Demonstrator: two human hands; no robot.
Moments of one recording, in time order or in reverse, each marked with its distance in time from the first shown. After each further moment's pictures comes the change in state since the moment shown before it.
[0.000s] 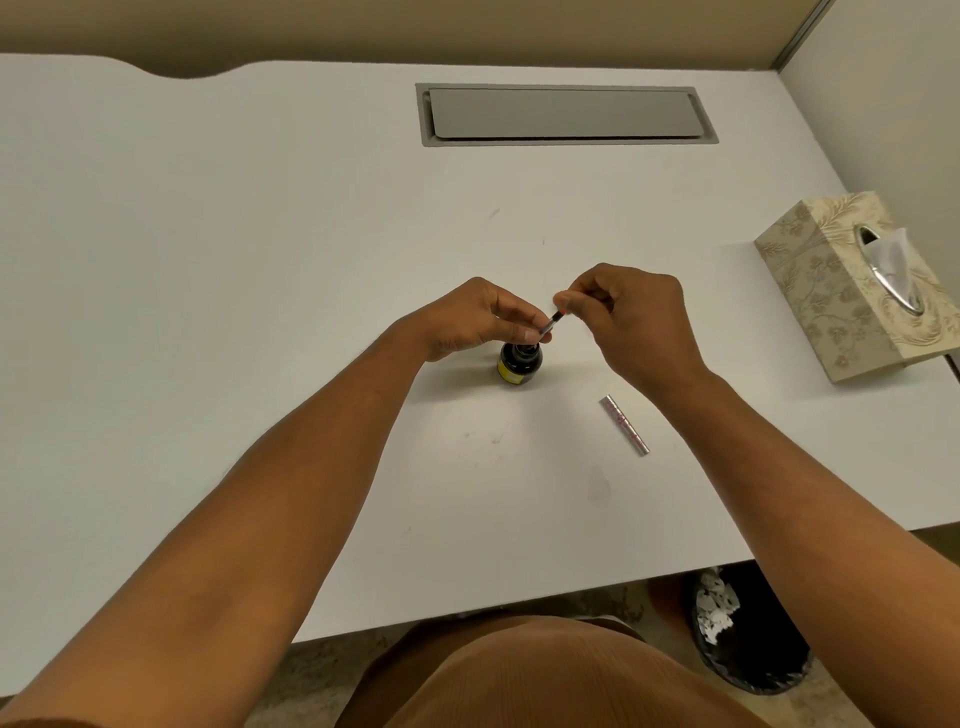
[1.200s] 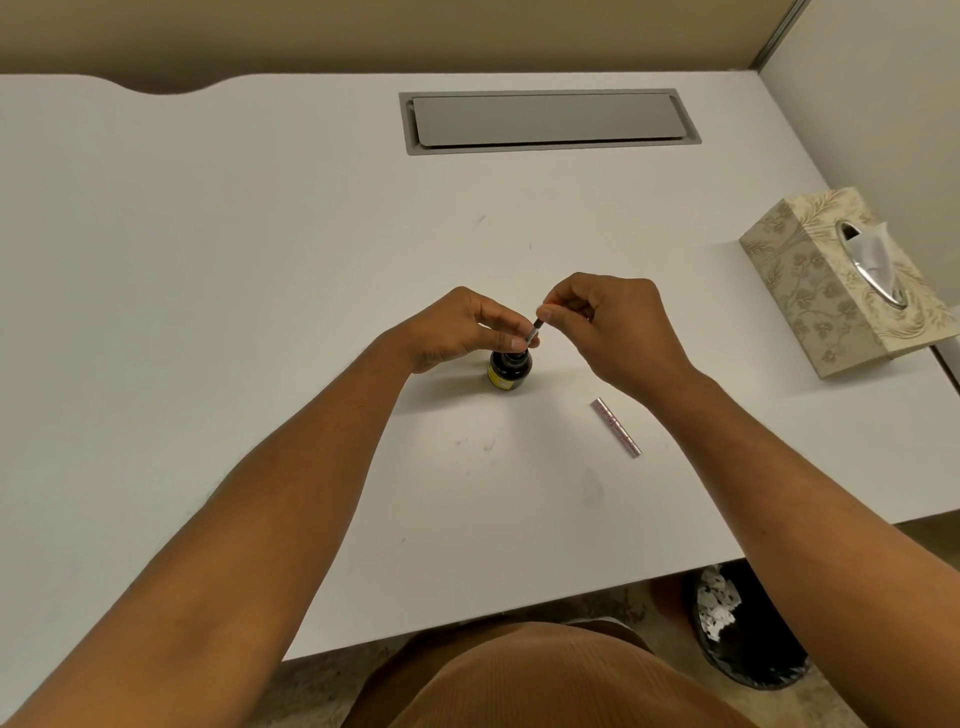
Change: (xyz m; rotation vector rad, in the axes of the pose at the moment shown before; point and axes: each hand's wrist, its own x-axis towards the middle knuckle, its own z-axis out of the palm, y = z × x) left_hand -0.004 0.000 0.000 -0.002 0.019 0.009; right_hand 0.000 -0.004 -0.002 -0.001 -0.100 0.044
